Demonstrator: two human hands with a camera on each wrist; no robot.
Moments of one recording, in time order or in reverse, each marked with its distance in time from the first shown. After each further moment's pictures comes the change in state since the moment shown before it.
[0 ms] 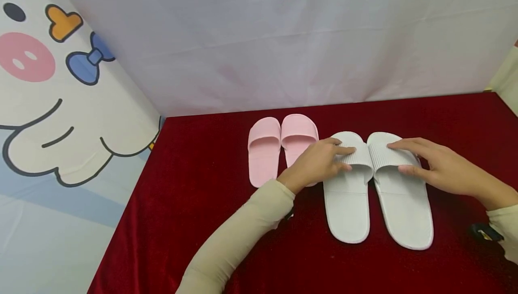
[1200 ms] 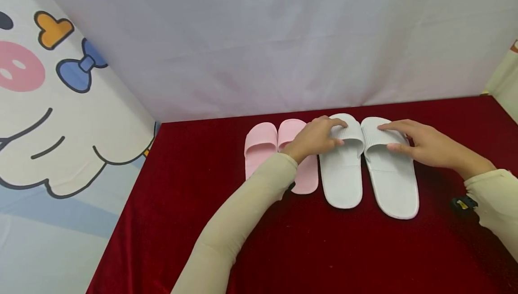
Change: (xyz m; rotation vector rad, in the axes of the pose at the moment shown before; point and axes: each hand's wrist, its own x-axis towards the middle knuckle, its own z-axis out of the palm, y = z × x) left_hand 0.066 -0.036 -0.014 -0.039 -0.054 -0.096; right_hand 0.054 0.028 -0.011 0.019 -0.061 0.047
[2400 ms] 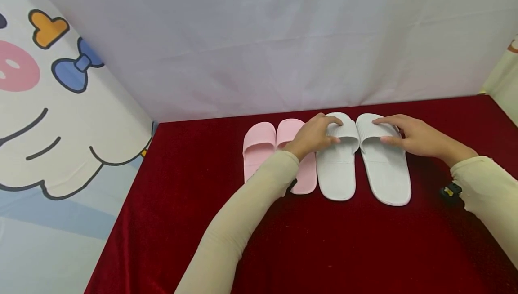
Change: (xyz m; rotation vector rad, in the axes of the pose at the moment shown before) left_hand 0.013 -0.008 0.013 -0.038 0.026 -0.096; right_hand 0.023 0.015 0.006 0.059 -0.067 0.056
